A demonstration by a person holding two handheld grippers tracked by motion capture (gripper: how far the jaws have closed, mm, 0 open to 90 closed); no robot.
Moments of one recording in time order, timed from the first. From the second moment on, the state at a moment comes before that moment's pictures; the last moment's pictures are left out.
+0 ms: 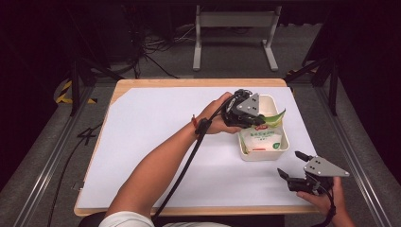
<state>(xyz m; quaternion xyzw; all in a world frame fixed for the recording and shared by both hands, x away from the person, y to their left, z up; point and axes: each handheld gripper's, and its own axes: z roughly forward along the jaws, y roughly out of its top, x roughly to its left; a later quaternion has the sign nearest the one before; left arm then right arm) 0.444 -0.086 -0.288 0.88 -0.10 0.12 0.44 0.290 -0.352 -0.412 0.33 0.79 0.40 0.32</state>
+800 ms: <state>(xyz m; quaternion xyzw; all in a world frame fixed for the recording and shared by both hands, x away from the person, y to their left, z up) 0.443 -0.061 -0.282 0.88 -0.08 0.15 0.45 0.290 -0.350 -0.413 0.33 0.79 0.40 0.32</state>
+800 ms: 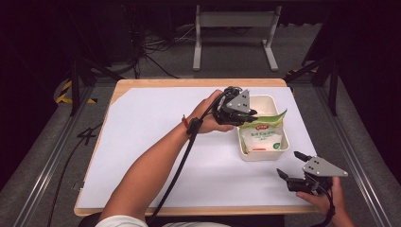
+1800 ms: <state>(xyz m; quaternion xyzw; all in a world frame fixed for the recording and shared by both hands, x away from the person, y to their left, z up) 0.434 -0.029 -0.289 0.87 -0.01 0.21 0.43 0.291 -0.348 -0.413 0.33 0.80 0.39 0.32</state>
